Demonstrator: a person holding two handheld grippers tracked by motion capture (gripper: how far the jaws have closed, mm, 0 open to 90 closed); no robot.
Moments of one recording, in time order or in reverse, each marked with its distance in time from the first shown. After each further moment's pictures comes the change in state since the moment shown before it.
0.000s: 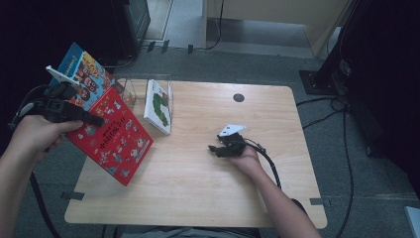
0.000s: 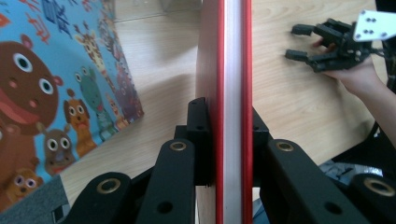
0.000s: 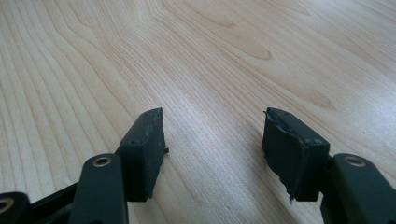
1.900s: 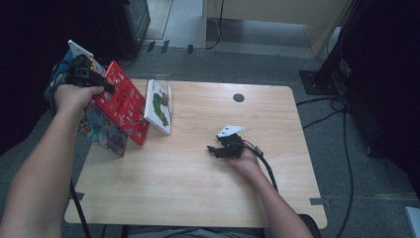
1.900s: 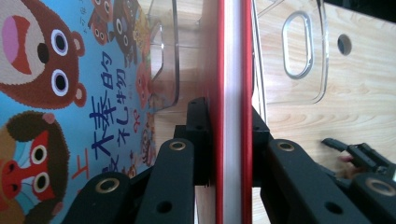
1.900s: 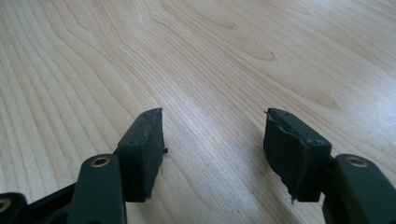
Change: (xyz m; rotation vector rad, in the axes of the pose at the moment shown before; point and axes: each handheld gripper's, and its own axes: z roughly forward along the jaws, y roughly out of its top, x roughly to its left) left arm 0.034 0.100 0.045 -0.117 0.092 -0.194; right arm 0.007 0.001 0.001 -0.002 -0.021 0.013
